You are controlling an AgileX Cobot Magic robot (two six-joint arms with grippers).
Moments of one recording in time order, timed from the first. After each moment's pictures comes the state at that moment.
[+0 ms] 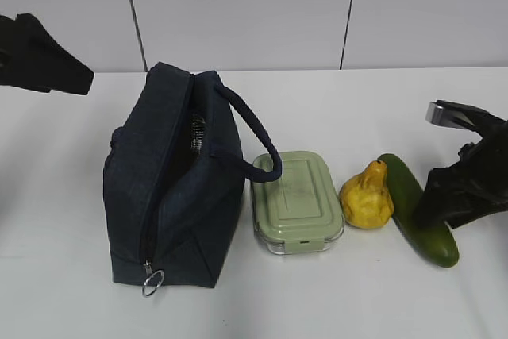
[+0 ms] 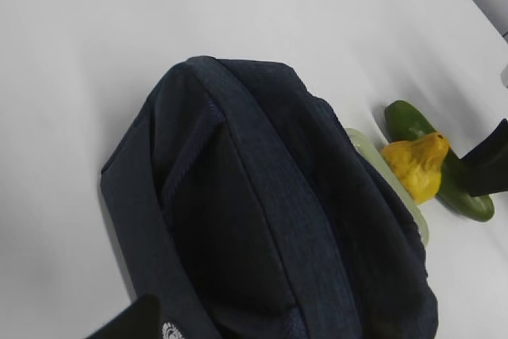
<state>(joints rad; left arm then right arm) -0.09 1.31 -1.08 -0.65 0.94 0.59 -0.13 1.88 -1.06 0.56 0.91 -0.79</state>
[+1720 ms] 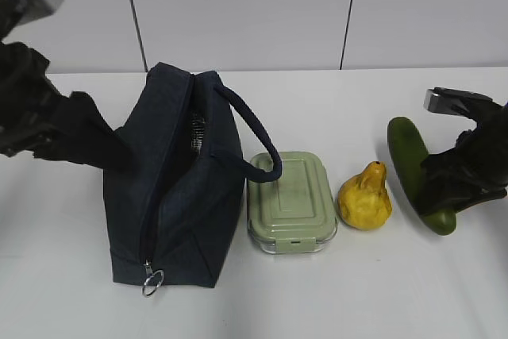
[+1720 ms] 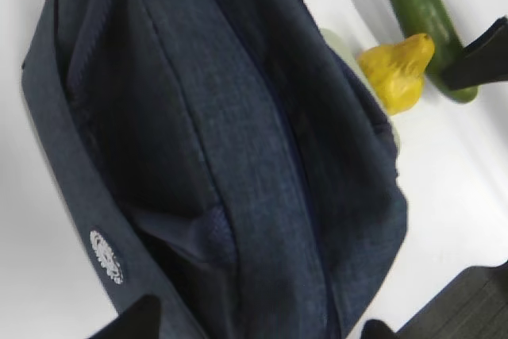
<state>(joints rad) -0.27 1.36 -1.00 -0.54 0.94 0.44 -0.08 1.83 -1.07 0.47 0.83 -0.59</state>
